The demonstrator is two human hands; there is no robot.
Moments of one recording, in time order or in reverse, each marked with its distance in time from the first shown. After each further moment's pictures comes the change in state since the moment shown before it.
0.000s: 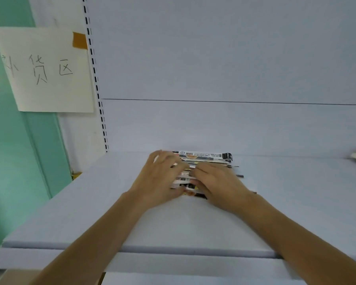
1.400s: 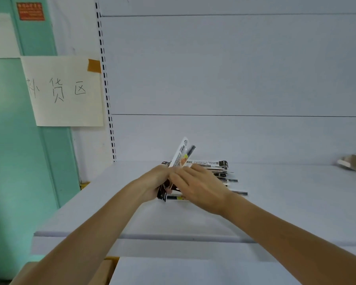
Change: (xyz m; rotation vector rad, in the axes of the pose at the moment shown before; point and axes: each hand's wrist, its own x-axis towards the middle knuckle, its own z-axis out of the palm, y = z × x) left_hand 0.010 0.021 -0.048 -1.423 -0.375 -0.930; right_hand 0.016 -0.049 -0.032 -0.251 0.262 -0.326
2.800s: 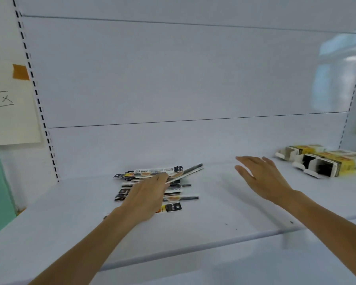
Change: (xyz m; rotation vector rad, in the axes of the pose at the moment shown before) left_hand 0.021 0.001 0.075 1.330 0.160 0.666; right_hand -0.172 0.128 -0.088 0.066 -0.519 0.989
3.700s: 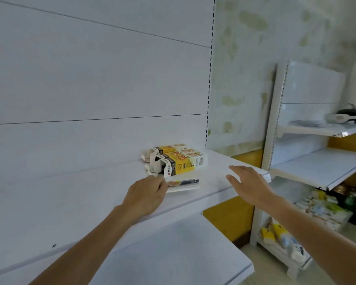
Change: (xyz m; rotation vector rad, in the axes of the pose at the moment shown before) left_hand 0.166 0.406 0.076 -0.385 -0.062 0.103; right_hand -0.153 0.365 -0.129 -0.057 -0.112 0.479
